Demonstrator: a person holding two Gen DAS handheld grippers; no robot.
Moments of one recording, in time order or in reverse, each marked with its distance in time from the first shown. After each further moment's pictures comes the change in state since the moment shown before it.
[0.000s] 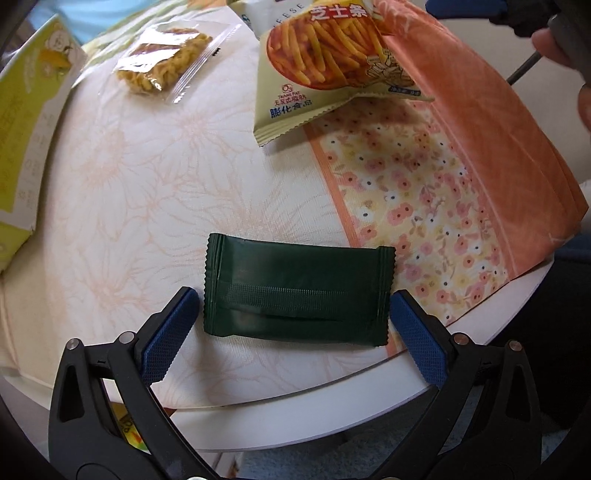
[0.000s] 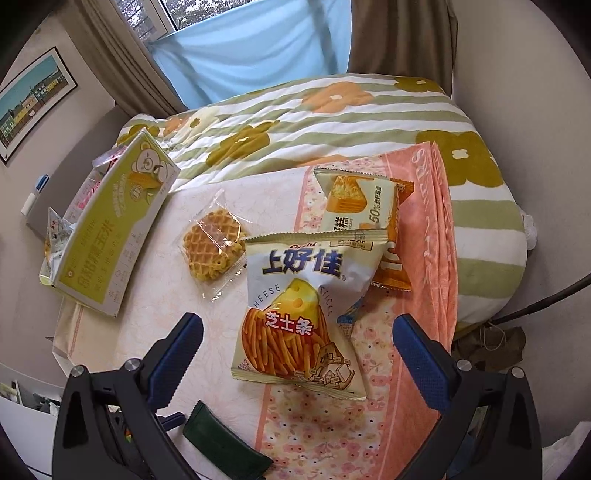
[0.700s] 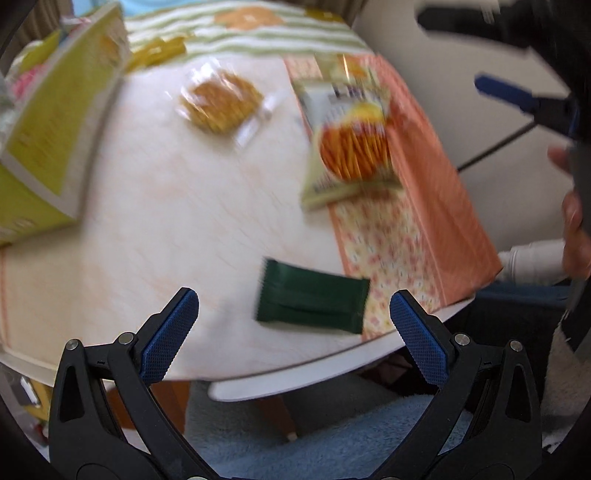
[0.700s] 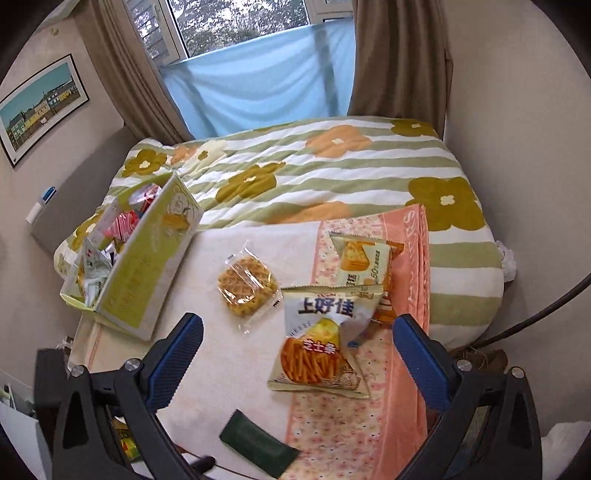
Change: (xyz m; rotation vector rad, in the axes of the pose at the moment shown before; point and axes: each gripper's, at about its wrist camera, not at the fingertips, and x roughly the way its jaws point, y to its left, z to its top) left arm -0.076 0.061 0.006 -0.156 -0.082 -0.172; right arm -0.073 0.037 0.019 -0.029 -0.121 -0.033
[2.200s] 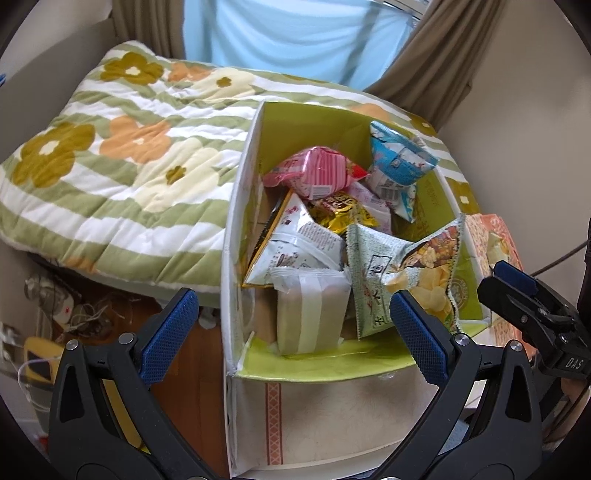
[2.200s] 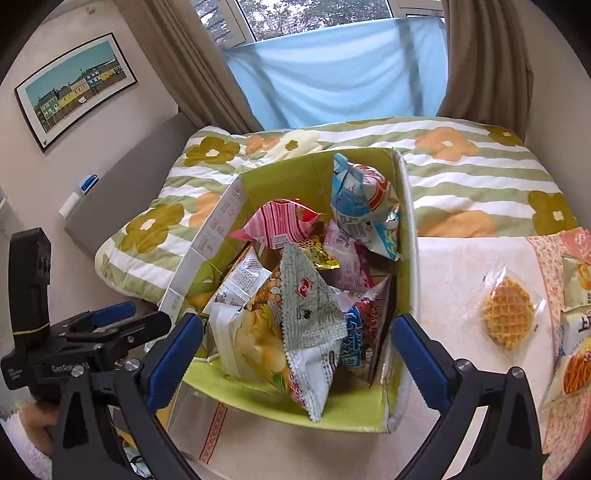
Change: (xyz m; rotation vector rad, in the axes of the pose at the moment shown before) left arm -0.173 0.400 0.067 -0.170 -0.305 0.078; right arm 0.104 0.311 0.023 -0.019 -0.018 0.145
